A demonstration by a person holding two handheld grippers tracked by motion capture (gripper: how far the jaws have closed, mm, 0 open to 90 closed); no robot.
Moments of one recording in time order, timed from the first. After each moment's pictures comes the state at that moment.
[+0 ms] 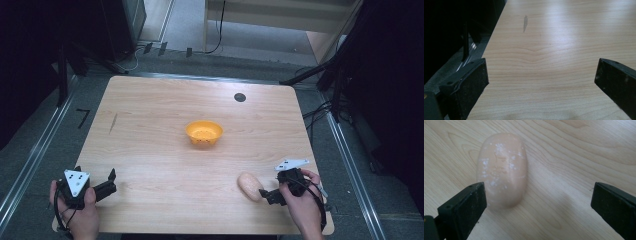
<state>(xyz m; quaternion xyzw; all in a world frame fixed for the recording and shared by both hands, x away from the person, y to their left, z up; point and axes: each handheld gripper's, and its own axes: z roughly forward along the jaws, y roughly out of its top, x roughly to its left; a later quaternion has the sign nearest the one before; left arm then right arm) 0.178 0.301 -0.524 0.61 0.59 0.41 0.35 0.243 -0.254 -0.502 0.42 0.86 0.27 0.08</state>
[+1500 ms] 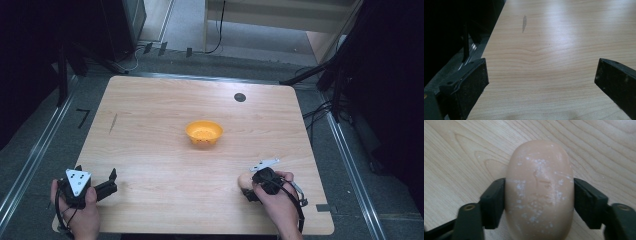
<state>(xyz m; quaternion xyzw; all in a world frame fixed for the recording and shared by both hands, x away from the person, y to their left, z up) 0.180 0.300 -0.523 0.61 0.58 0.41 0.34 0.248 -0.196 -0.519 0.42 0.88 0.23 0.08</state>
